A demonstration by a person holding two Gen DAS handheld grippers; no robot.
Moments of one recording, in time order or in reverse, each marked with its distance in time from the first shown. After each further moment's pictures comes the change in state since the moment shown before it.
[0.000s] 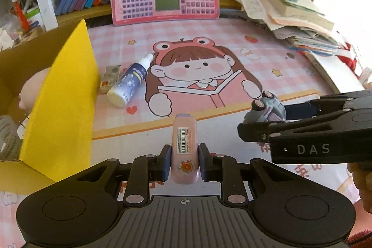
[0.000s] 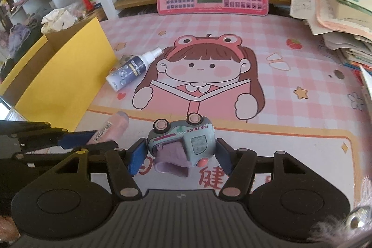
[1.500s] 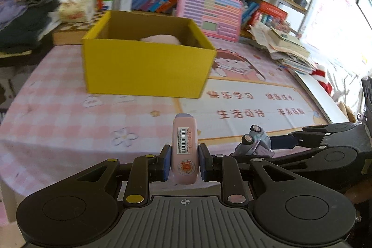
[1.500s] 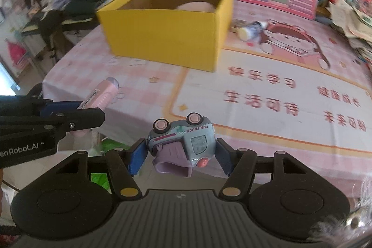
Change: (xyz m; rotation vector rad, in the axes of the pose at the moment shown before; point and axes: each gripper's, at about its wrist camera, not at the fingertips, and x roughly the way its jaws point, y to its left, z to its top) left arm -0.205 0.181 -0.184 -0.142 -0.146 -0.108; right arm -0.069 0.274 -0.134 -0.141 0.012 -0.025
